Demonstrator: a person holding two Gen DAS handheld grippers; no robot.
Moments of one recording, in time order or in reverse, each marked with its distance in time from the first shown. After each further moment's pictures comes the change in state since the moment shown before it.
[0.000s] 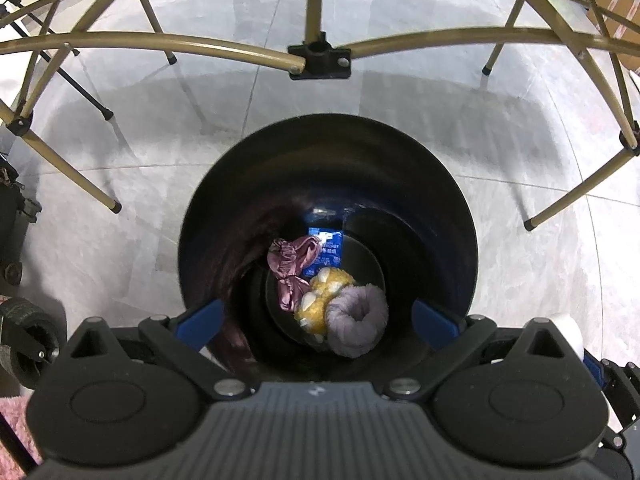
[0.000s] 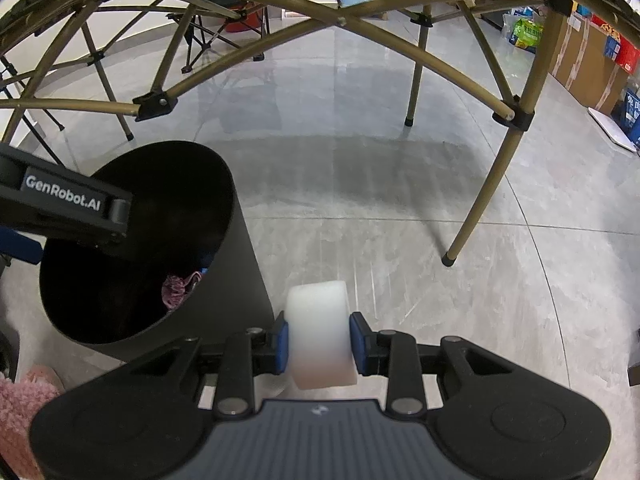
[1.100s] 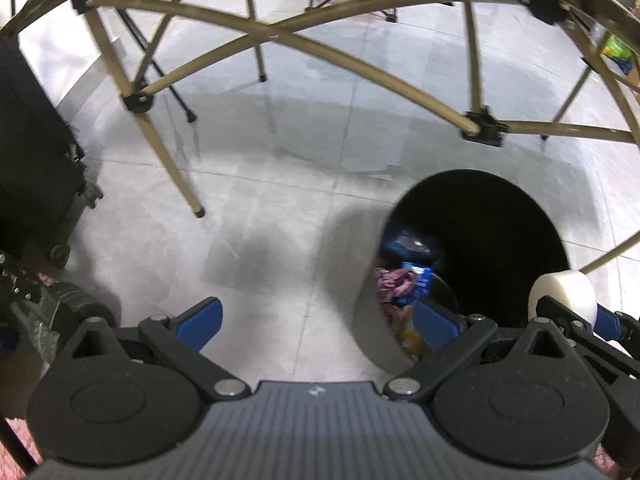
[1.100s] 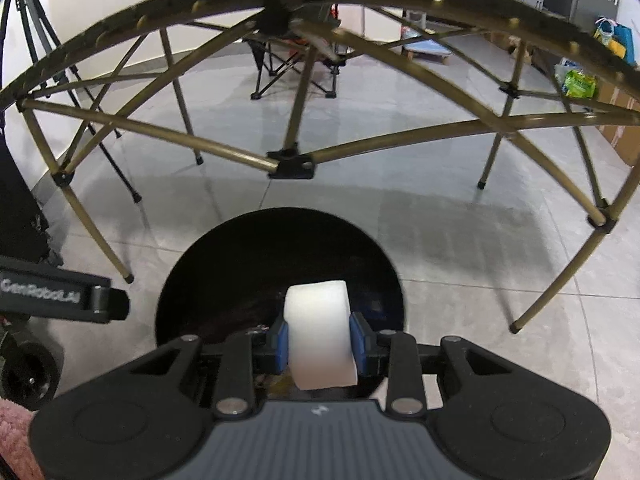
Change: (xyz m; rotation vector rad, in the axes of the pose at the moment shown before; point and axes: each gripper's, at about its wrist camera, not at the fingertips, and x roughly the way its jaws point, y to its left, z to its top) left arm -0.040 0.134 -0.018 -0.148 -0.107 0.061; right arm -0.018 0.115 0.051 -0.111 -0.082 0.102
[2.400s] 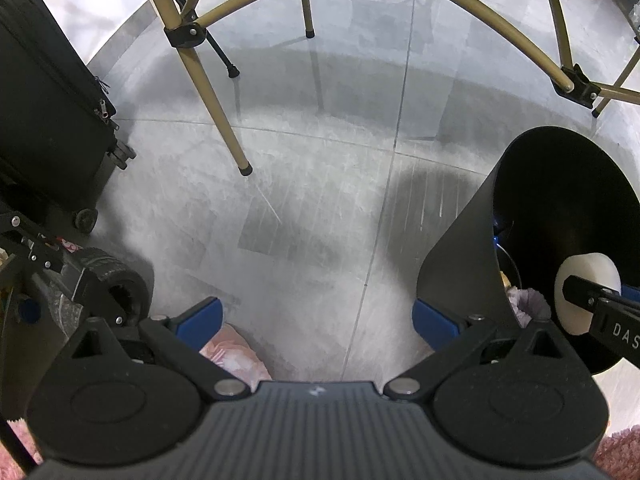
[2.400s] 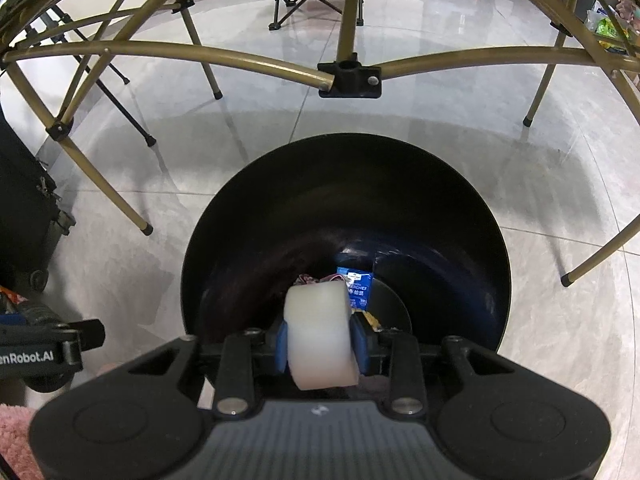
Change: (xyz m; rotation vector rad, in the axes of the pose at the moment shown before) left arm 0.041 0.047 -0.016 -0.024 0.095 0.085; right arm 0.066 0.036 0.004 0.019 0.216 0.066
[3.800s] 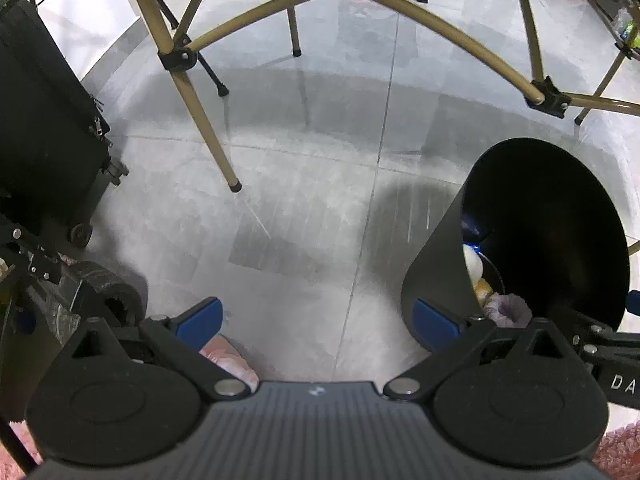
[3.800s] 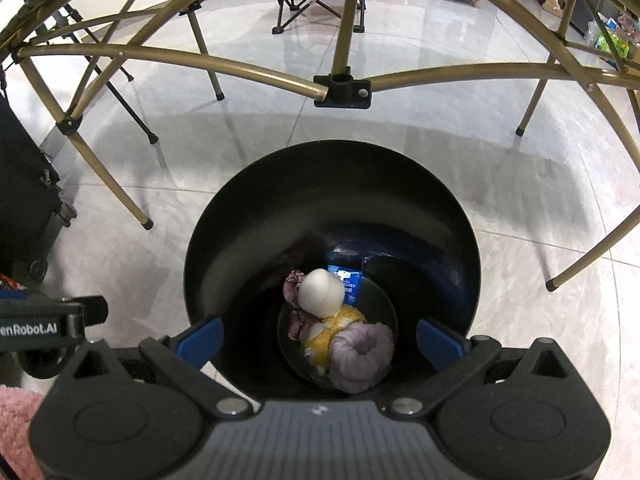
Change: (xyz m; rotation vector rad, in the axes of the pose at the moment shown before) left arm -0.019 -0.004 -0.005 0.019 -0.056 -0.033; right arm -0.027 -0.005 -0.008 -0.033 -0.013 -0.016
